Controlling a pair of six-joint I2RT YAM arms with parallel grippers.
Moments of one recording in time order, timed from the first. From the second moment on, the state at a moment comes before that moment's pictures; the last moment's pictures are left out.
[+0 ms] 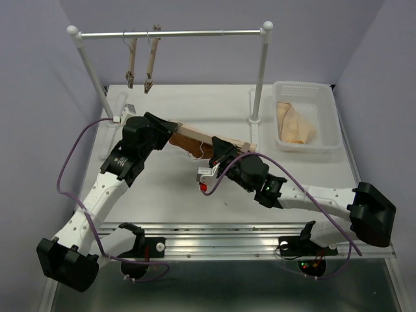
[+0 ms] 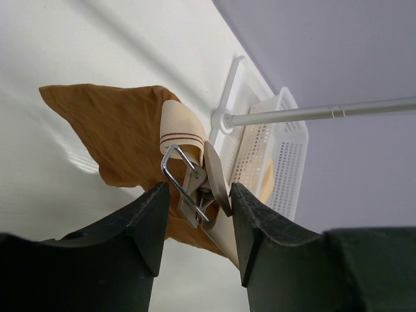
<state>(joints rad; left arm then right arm) -0.39 1.01 0.96 -0.34 -0.13 -1.13 1.05 1.33 0.75 0.59 0.24 -1.38</state>
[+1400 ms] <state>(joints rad) -0.34 1.10 1.20 -0.51 -0.07 -0.96 1.05 1.37 0.96 0.33 0.22 -0.99</state>
